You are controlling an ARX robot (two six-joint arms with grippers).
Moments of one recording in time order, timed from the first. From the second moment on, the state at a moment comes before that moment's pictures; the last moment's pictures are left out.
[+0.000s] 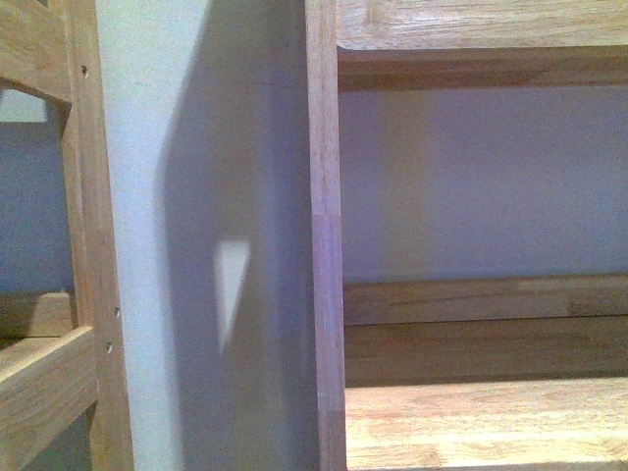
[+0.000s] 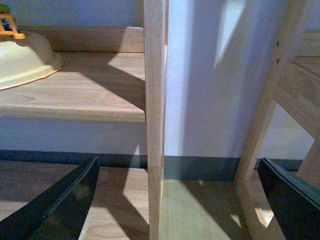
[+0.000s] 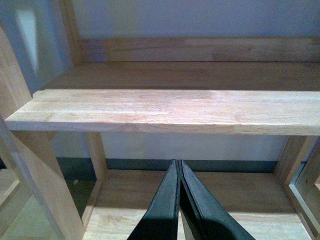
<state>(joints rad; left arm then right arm) 0.00 0.00 0.01 -0.01 0.00 -0.01 0.00 0.10 0.11 -0.02 0.00 0.01</state>
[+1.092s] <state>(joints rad) 0.00 0.00 0.01 -0.01 0.00 -0.01 0.00 0.01 0.01 0.00 0.00 0.00</state>
